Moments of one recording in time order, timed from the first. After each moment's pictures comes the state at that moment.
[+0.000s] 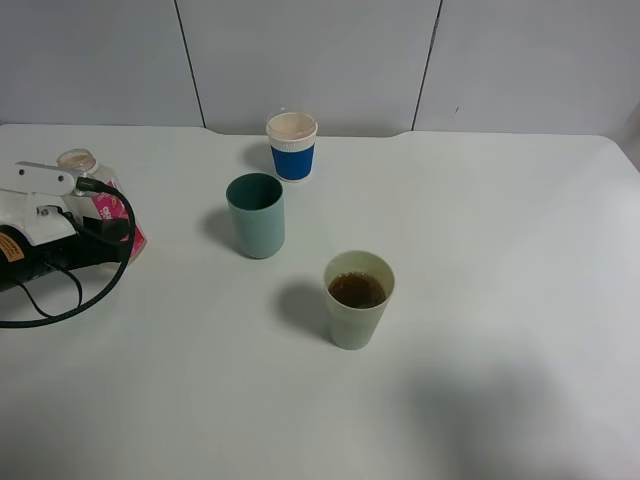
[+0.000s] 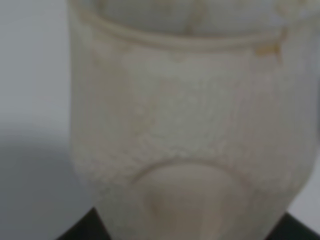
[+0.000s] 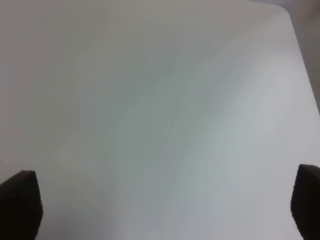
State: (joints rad) left arm 0.08 1.85 -0.31 0.39 -1.03 -0.17; right arm -0.01 0.00 -0.50 0.05 1.07 -0.09
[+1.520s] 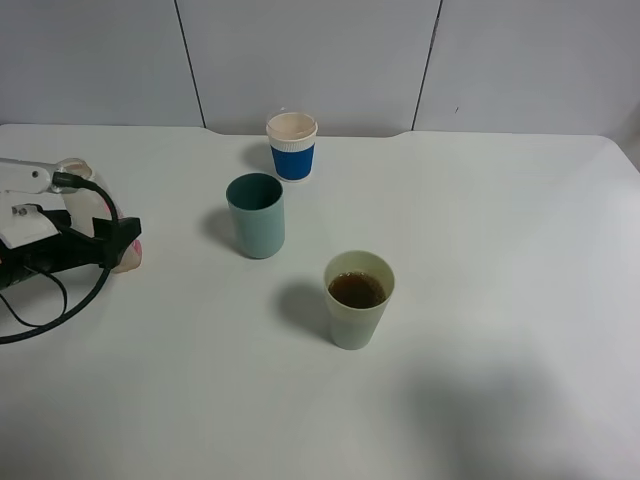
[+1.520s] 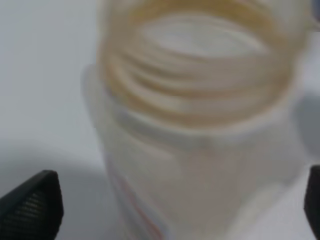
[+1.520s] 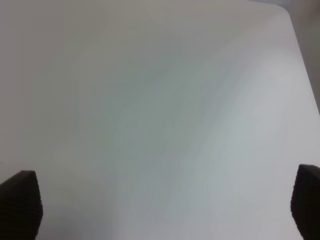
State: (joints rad) left arm 0.08 1.69 -0.21 0.39 -1.01 -0.21; right arm -0.01 0.00 -0.50 0.05 1.07 -0.09
